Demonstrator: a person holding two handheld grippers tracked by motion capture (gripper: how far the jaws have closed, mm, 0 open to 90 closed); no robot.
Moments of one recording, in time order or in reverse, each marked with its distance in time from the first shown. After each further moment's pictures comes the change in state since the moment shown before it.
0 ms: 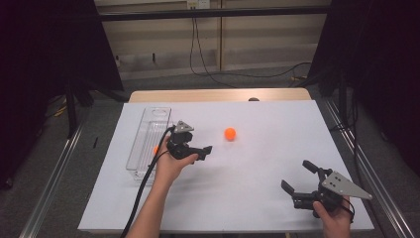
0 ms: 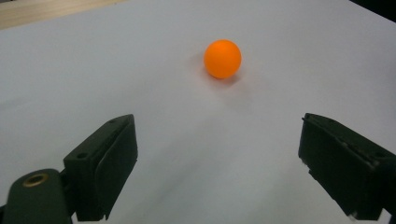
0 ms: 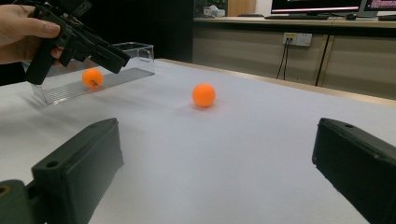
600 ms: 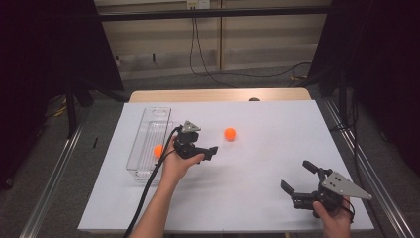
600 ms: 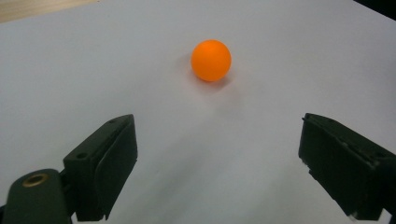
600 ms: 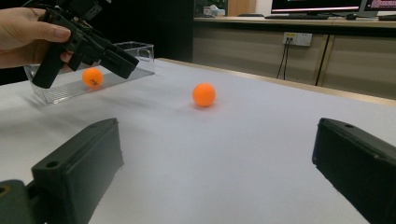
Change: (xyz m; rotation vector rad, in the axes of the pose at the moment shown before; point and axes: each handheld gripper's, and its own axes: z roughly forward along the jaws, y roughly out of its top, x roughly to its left) left arm -0.009 0.004 0.016 0.014 -0.017 0.011; right arm 0.000 0.000 0.000 0.001 -0.001 0.000
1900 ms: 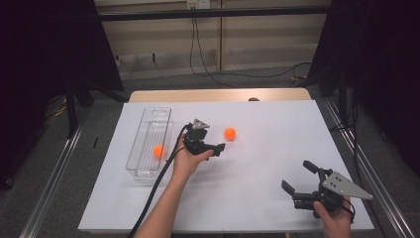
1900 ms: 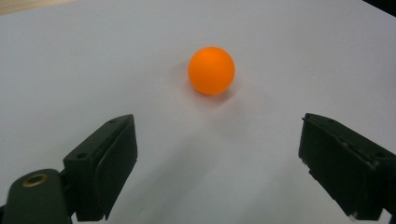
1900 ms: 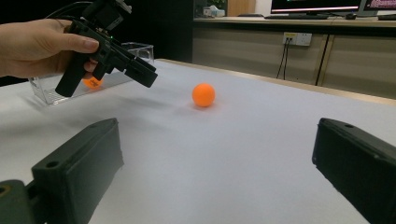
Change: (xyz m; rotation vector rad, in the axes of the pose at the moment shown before) left arm -0.003 0.007 0.031 0.001 0.015 -0.024; right arm -0.001 0.000 -0.001 -0.002 0.000 0.006
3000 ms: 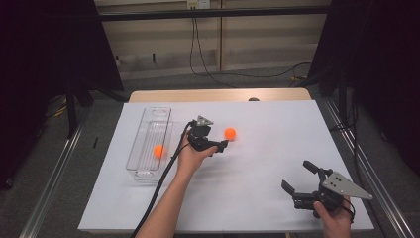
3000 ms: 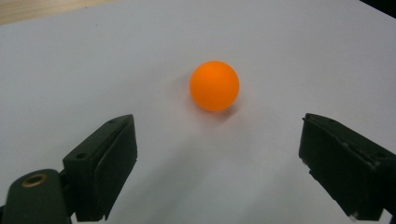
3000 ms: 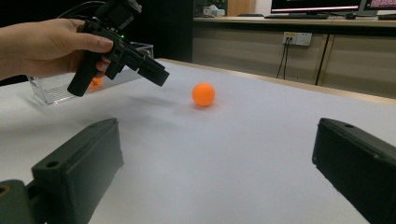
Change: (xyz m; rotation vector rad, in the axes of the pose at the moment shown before) left arm -0.001 0.009 0.013 -0.009 0.008 -0.003; right arm 0.000 0.000 0.000 0.001 0.000 0.000
